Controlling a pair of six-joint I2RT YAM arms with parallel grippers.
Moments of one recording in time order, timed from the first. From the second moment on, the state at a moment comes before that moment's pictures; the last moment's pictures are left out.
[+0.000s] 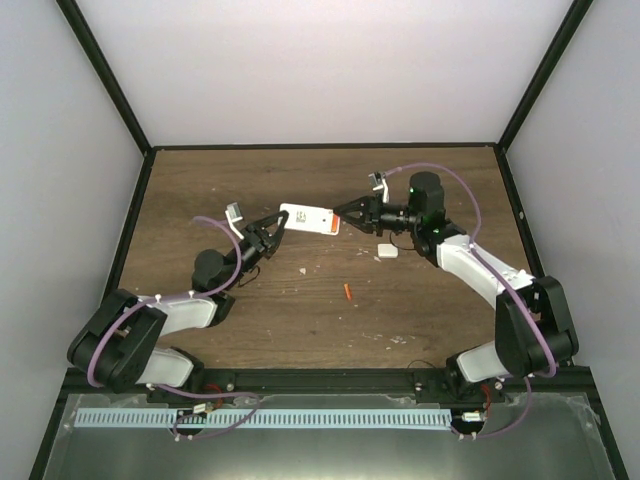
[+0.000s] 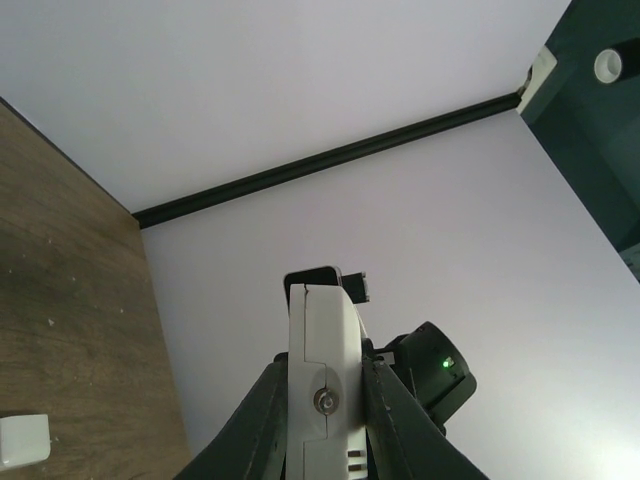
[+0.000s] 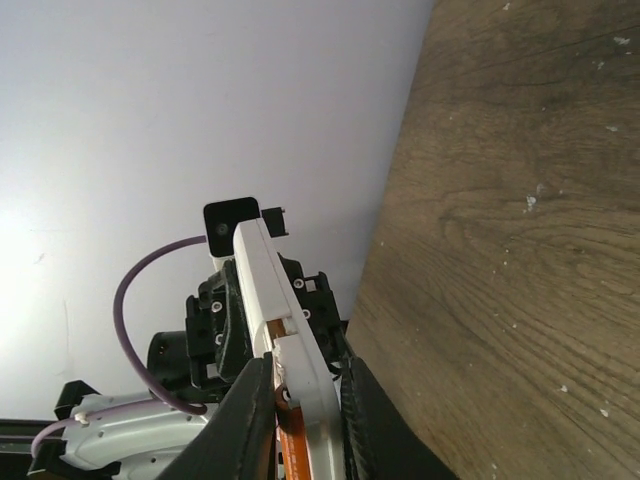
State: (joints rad) left arm -0.50 1.37 0.34 1.33 0.27 -1.43; right arm 0.36 1.43 0.90 0.30 -0.98 1.06
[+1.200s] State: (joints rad) left arm -0.39 1.28 0.29 1.13 0.24 -1.36; right arm 0.41 1.30 0.94 -0.44 -0.34 0.45
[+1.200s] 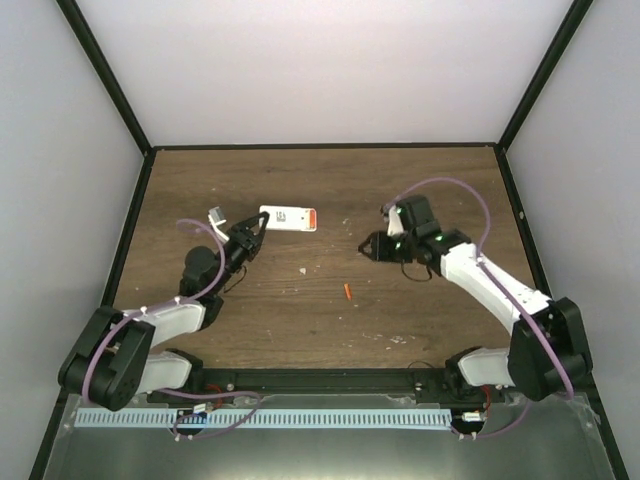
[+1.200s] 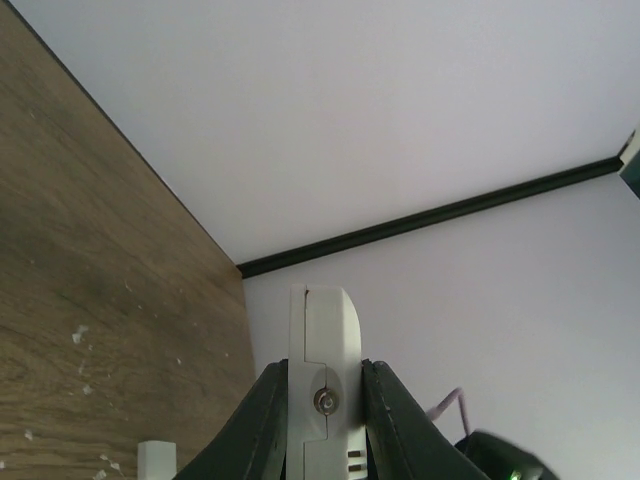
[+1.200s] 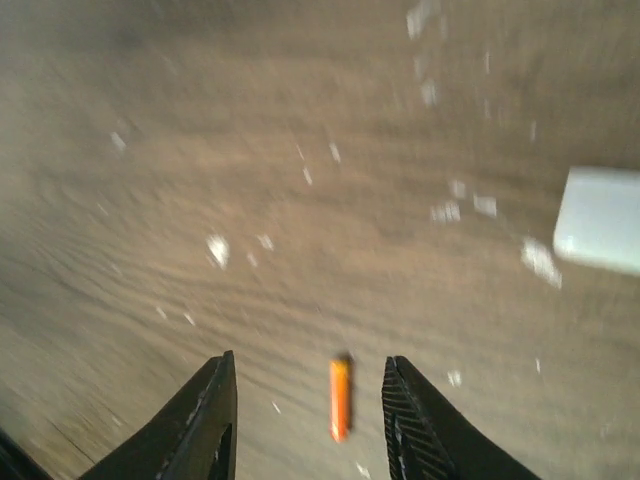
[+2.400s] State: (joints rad) left arm -0.37 1.15 0.37 0.83 0.18 -1.33; right arm 0.78 1.67 0.96 -0.59 -0.05 0.45
